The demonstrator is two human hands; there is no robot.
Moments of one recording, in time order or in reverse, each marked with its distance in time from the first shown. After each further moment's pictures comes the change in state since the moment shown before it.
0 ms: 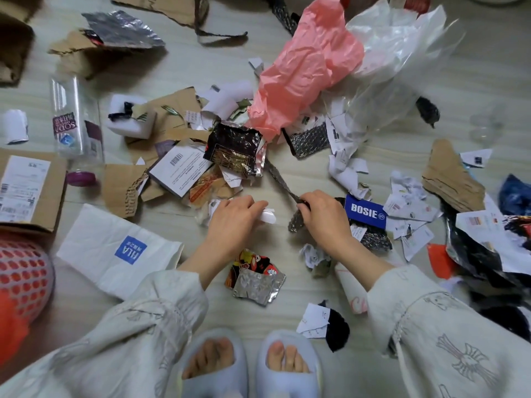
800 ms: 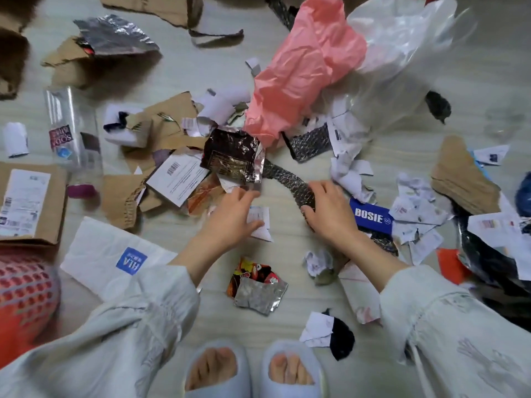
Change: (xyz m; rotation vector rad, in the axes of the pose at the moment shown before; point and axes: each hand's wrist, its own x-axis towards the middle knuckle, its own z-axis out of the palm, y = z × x) left_hand 0.029 -0.008 -0.016 -0.207 -0.299 -0.239; right_hand 0.024 0.010 -0.012 0.019 -0.192 0.119
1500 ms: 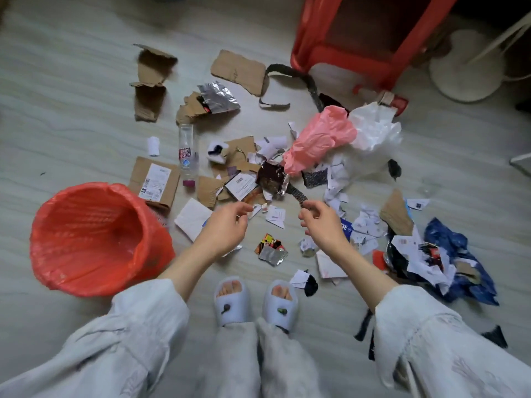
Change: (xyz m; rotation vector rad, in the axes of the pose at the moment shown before) left_hand -0.240 0.097 -0.264 -0.442 0.094 -0.302; right_hand -0.181 -0.181 -0.243 0.618 -0.187 0.233
